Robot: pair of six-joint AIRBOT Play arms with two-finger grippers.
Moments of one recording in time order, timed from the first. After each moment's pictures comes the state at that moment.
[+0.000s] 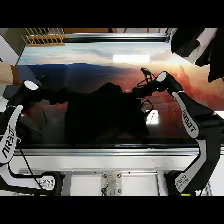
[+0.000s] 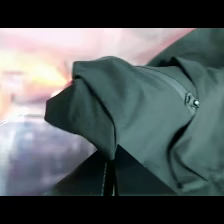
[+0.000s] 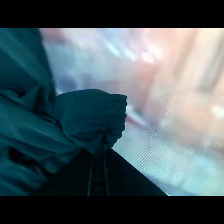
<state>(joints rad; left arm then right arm) 0.14 -1.53 1.22 0.95 -0.99 -1.43 0.10 -1.89 1.63 -0.96 1.05 1.24</state>
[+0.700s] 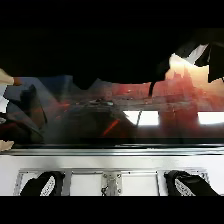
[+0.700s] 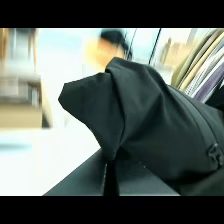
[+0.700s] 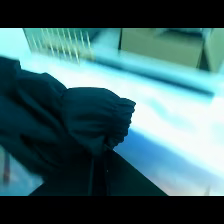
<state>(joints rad) 0.16 -0.81 1.79 0.95 -0.94 -1.43 0.08 -1.00 1.78 -0.99 1.04 1.29</state>
